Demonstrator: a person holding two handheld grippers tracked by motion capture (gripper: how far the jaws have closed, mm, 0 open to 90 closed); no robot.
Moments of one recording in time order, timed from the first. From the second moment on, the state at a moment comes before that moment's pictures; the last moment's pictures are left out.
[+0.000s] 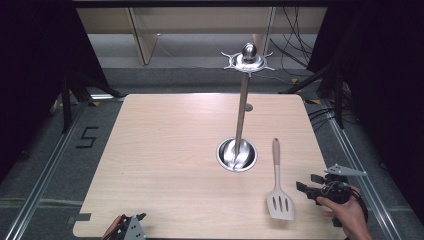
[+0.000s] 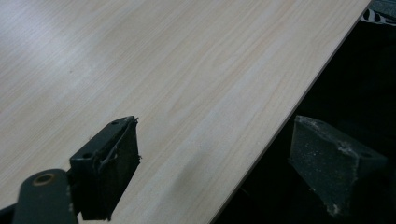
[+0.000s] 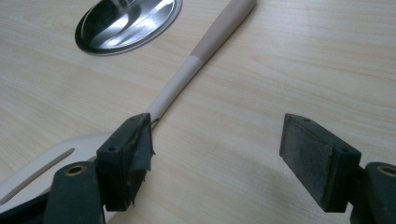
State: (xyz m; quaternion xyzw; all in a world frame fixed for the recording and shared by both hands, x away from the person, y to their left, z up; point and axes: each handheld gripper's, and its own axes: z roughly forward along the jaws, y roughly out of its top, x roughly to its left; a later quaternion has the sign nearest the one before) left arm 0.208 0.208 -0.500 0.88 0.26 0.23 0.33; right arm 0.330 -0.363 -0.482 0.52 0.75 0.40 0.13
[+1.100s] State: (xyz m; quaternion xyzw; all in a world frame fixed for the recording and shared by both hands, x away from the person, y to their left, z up) left arm 0.207 0.206 -0.502 0.88 0.28 0.22 0.32; right arm 0.363 -0.317 -0.448 0.48 0.79 0.33 0.17
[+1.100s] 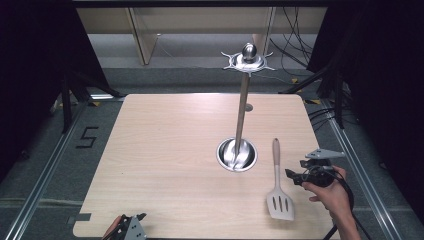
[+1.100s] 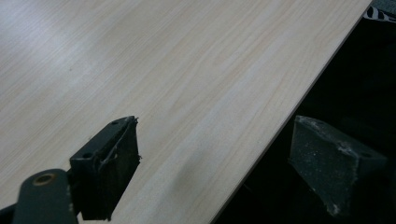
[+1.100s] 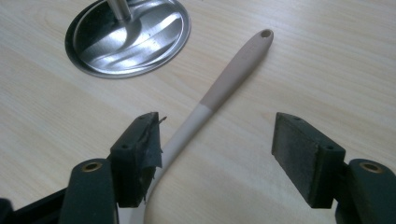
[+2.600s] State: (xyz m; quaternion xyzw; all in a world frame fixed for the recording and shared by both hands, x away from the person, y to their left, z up) left arm 0.208 0.208 -0.500 0.88 0.27 0.22 0.33; right arm 0.427 -0.275 -0.485 0.49 0.84 0.21 0.11
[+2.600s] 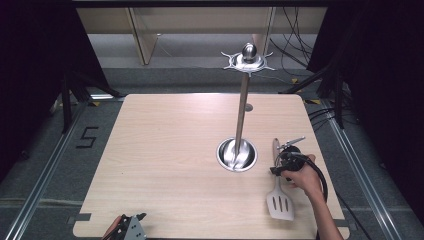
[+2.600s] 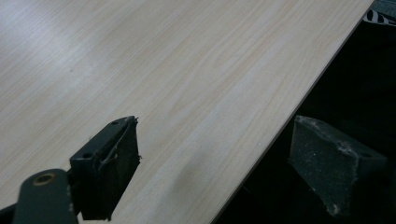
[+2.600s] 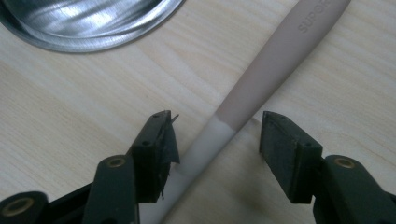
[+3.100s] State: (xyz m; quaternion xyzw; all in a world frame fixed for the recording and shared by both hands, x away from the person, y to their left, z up) left arm 0.207 0.206 -0.500 0.88 0.26 0.22 0.33; right arm 0.438 -0.275 -0.479 0.46 0.87 0.17 0.08
